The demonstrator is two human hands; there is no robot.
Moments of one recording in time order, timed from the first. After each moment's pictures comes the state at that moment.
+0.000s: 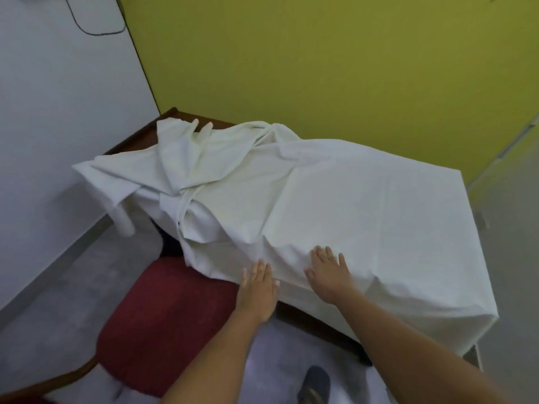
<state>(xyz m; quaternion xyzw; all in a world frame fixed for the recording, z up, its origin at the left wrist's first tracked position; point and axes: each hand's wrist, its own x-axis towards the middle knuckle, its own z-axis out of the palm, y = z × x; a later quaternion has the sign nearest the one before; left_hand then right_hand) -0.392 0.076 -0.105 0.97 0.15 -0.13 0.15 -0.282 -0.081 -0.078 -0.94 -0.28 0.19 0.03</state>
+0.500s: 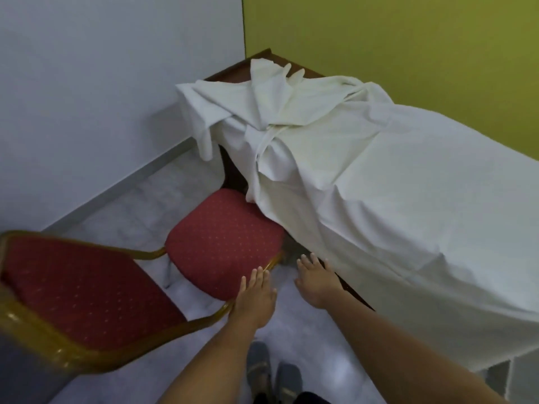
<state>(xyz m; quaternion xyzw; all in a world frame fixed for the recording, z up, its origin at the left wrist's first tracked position) -0.593 0.076 -0.160 0.92 0.29 -0.22 0.17 -0.443 -0.021 -0.122 -0.83 -0.47 0.28 -0.09</state>
